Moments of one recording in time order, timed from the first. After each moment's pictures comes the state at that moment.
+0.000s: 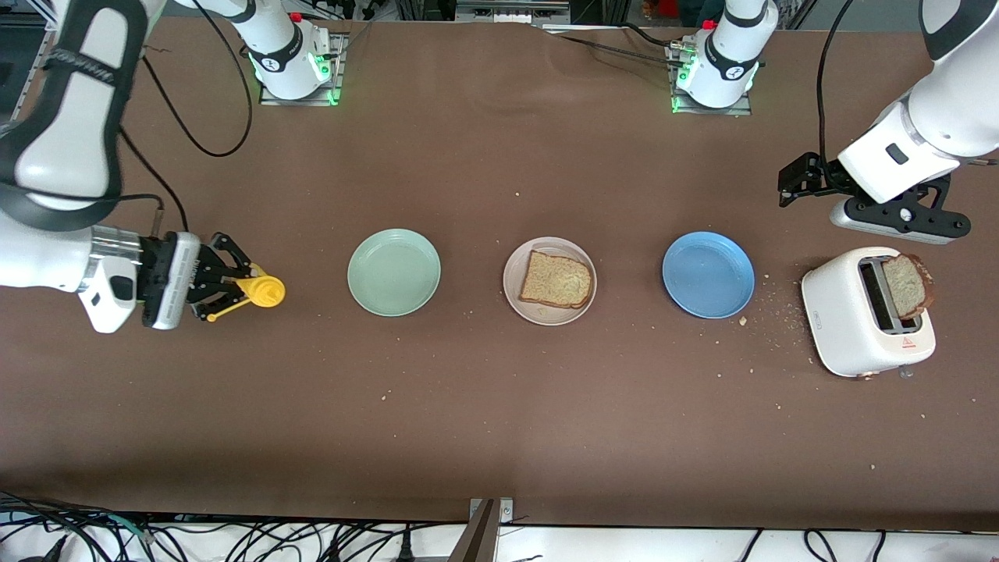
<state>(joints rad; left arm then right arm) 0.04 0.09 -0.20 -1.52 0.02 1.52 0.02 0.74 0.60 -1.04 -1.56 1.13 1.45 -1.62</state>
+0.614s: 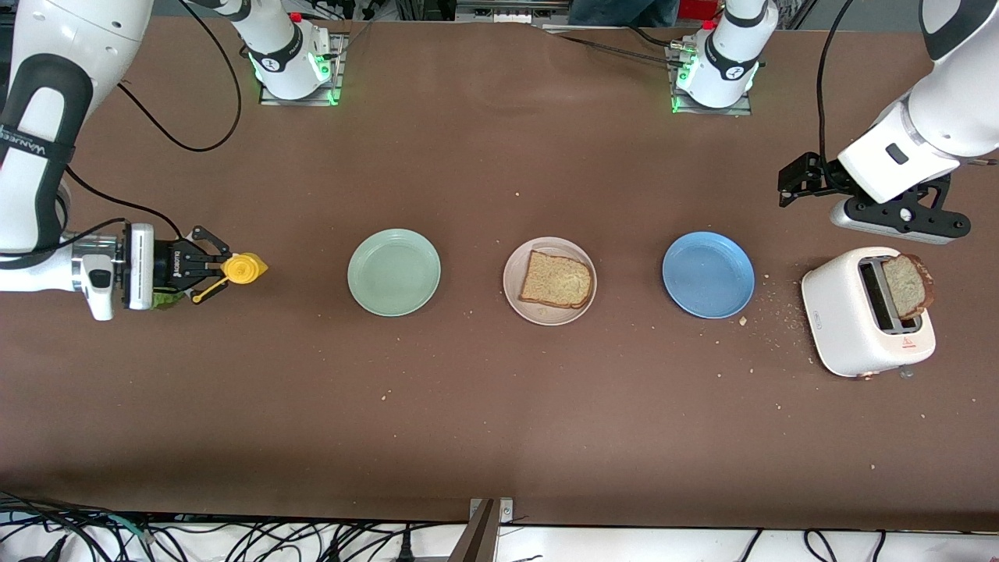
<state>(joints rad) 0.04 0.09 -0.20 -1.52 0.02 1.52 0.02 0.55 0.68 -0.95 -1.72 1.27 1.28 -2.03</state>
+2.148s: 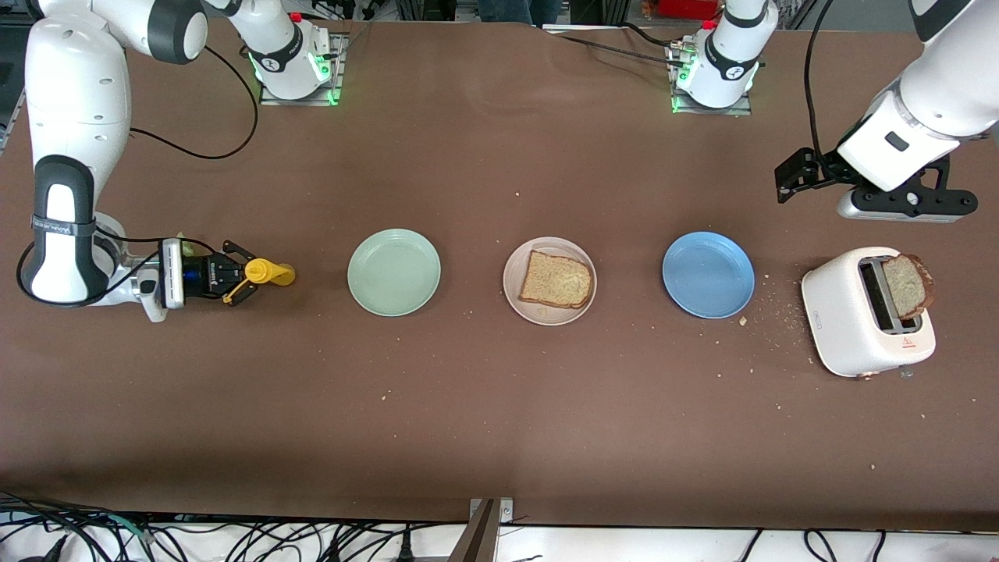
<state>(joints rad) 0.07 0.02 -0.22 -1.62 0.02 1.58 -0.10 0.13 0.85 -0.52 -1.71 1.31 1.26 -2.36</state>
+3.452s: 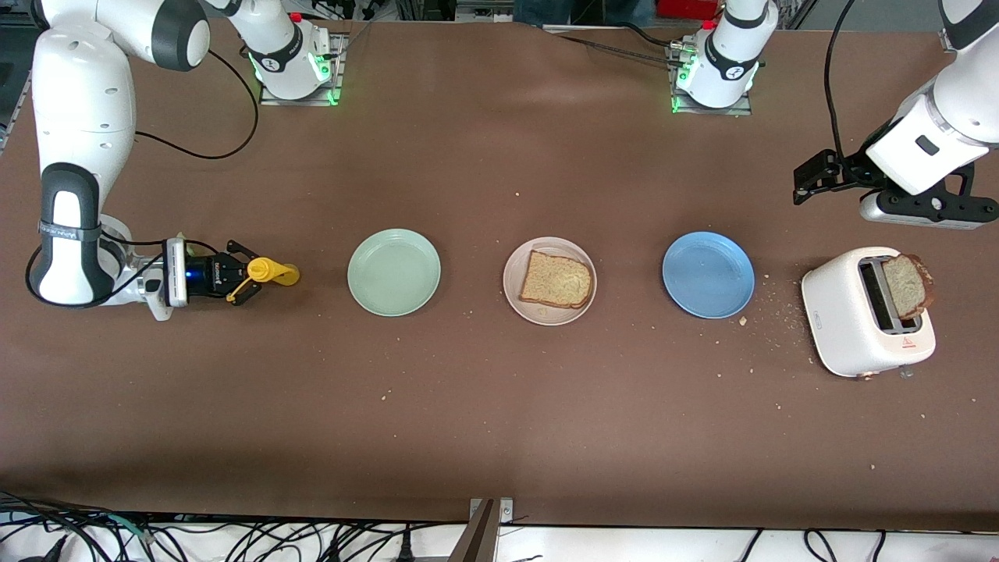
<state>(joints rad) 0.12 0.02 -0.22 -1.63 -0.02 1.59 -0.03 0.12 0.88 -0.52 -1.71 1.34 1.22 -2.41</state>
